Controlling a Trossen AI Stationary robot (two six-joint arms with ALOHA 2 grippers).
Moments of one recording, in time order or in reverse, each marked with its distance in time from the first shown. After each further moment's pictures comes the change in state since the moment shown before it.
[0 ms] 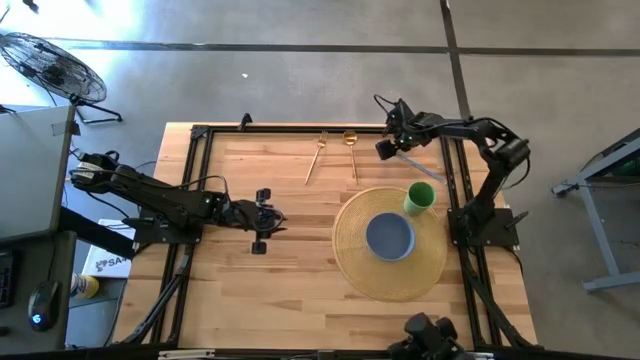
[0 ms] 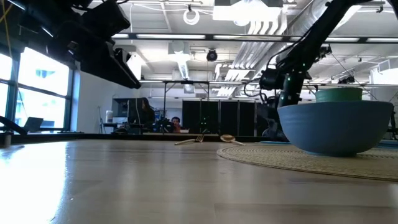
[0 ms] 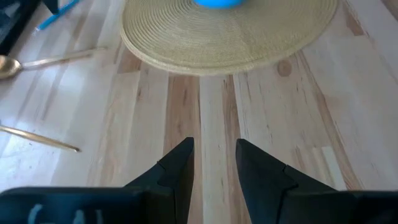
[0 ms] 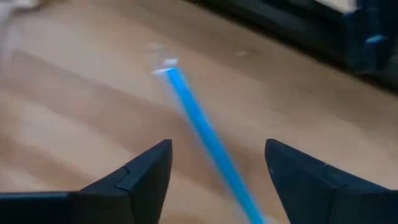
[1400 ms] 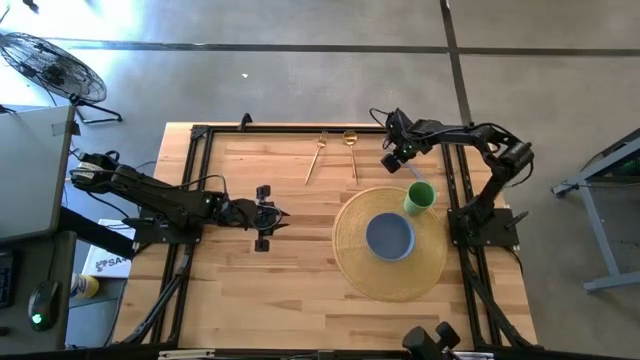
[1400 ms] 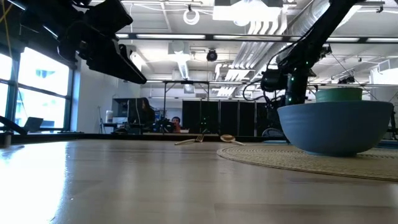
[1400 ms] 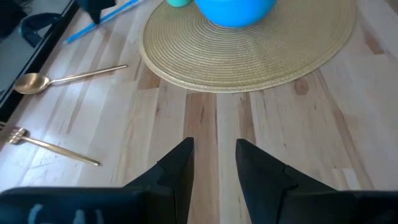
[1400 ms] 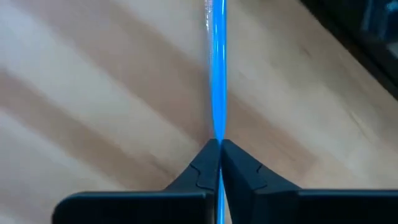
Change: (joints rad) left arm 0.000 0.003 0.000 0.058 -0.061 0.026; right arm 0.049 -0.039 -0.063 -0.060 0.121 -0.214
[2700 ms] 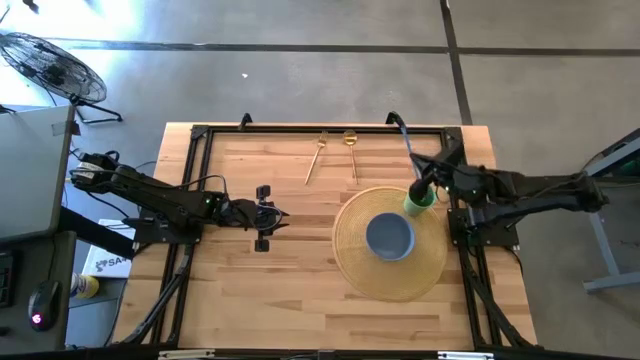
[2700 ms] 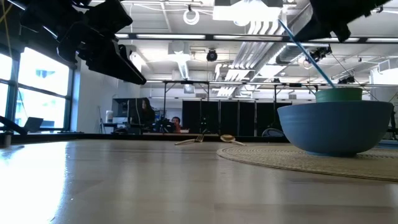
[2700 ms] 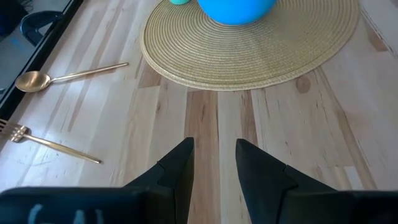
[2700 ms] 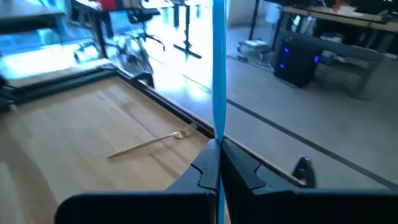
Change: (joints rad) left arm 0.000 0.000 0.000 -0.006 -0.004 -0.001; right arm 0.894 -1.081 -0.258 0.095 0.665 0.235
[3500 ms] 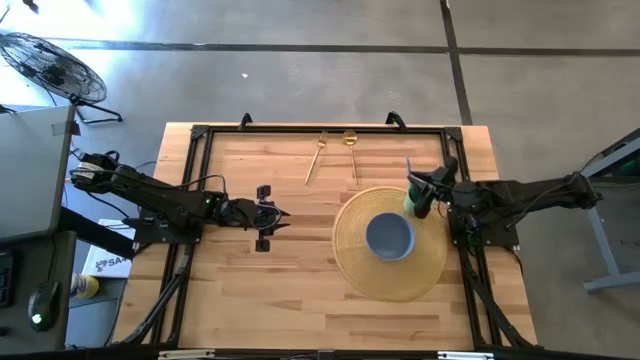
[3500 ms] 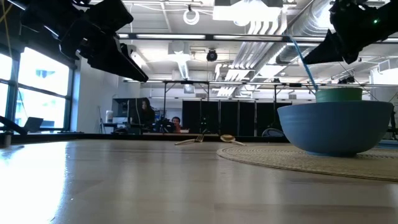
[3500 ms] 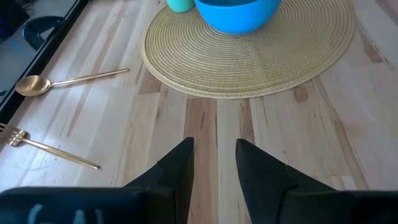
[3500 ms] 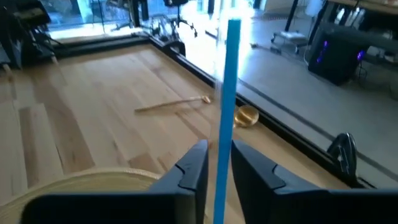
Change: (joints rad) left arm 0.000 0.000 0.000 0.025 0.003 -0.009; right arm 0.105 -0.169 -0.241 0.015 -0.051 0.007
